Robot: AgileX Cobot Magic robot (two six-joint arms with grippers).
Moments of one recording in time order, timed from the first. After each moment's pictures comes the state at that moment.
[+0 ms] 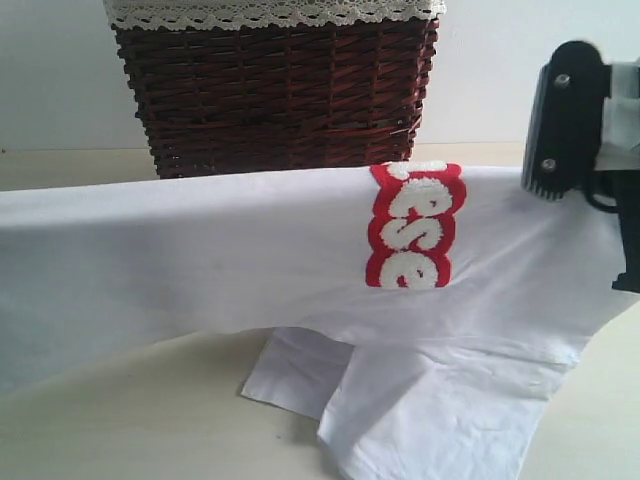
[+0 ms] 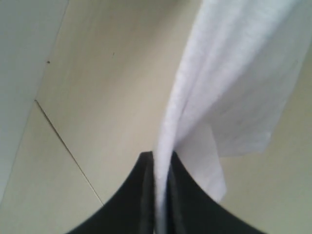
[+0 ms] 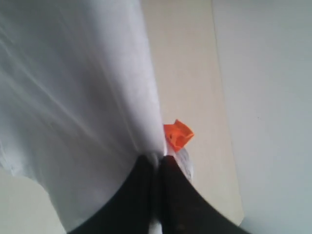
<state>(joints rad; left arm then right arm) -0.27 0.95 -0.79 0.36 0.87 0.61 0.37 1.13 -0.85 -0.55 0.74 -0.47</state>
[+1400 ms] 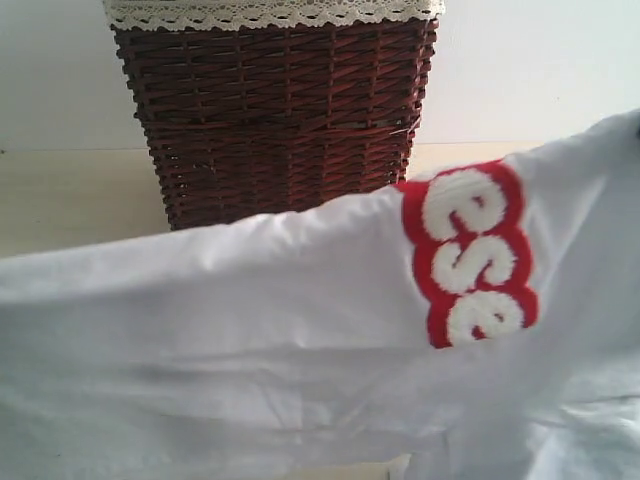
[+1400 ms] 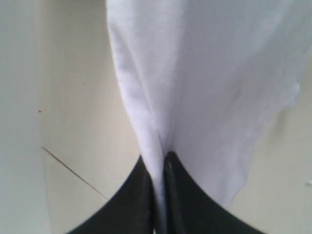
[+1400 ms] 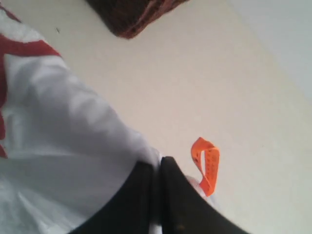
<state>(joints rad) -0.70 0.83 -0.72 0.51 1.12 0.60 0.38 1.09 -1.20 -0.20 1.21 -0.33</state>
